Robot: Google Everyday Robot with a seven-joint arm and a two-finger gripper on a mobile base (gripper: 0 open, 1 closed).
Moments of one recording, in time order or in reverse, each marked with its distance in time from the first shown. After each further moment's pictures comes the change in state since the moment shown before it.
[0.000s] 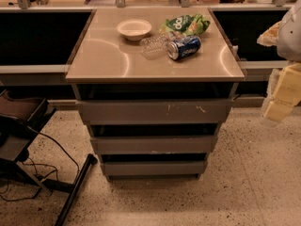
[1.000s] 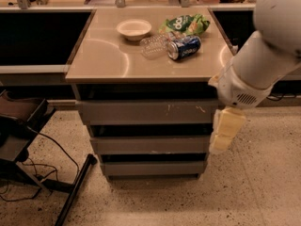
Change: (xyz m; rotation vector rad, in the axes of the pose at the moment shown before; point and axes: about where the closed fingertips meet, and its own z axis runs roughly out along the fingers) arm -0.036 0.030 0.122 -0.125 -0.054 -0.060
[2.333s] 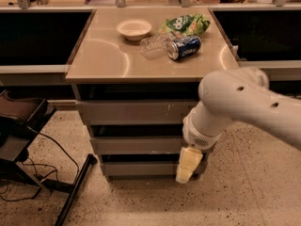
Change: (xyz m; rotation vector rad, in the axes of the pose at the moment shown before) arm -0.017 0.030 0.151 -0.069 -0.015 0.048
